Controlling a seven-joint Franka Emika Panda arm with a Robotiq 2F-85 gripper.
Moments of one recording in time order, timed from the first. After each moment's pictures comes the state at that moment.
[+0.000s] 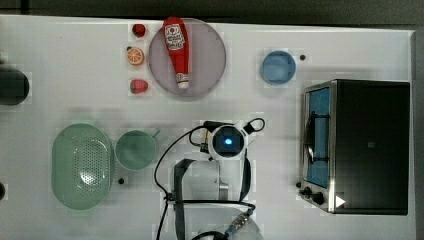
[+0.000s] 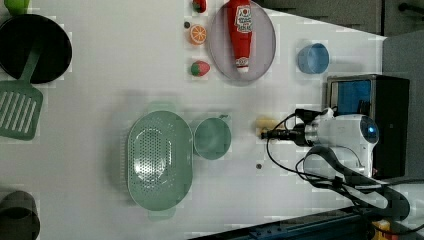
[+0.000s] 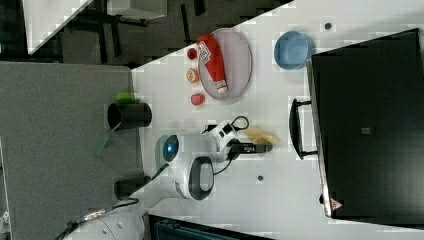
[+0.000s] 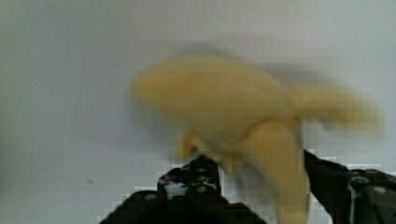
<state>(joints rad) -0.01 0.39 -0.03 -2.47 -0.05 1.17 -0.70</state>
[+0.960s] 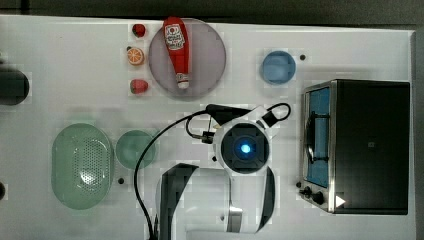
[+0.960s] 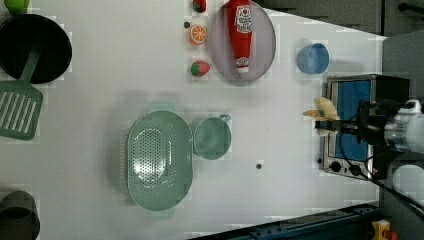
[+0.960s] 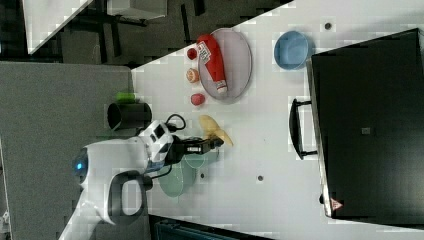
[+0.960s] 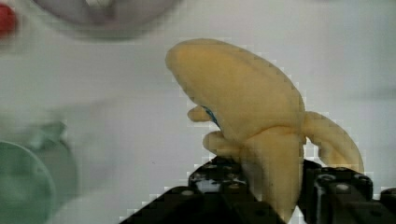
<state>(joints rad) -0.03 -0.13 -0.04 -2.41 -0.01 0.73 -0.70</state>
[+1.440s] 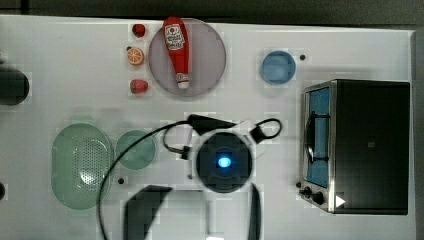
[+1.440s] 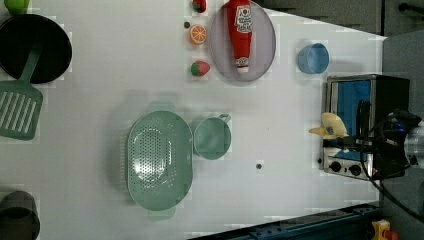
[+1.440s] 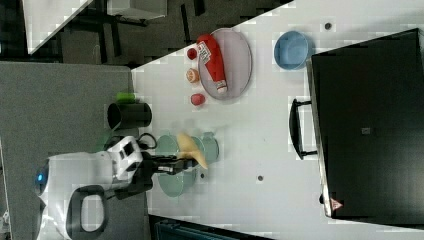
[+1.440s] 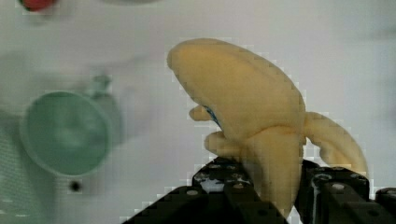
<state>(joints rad) -0.03 -0.27 0.06 -2.36 0.06 0.45 -0.57</state>
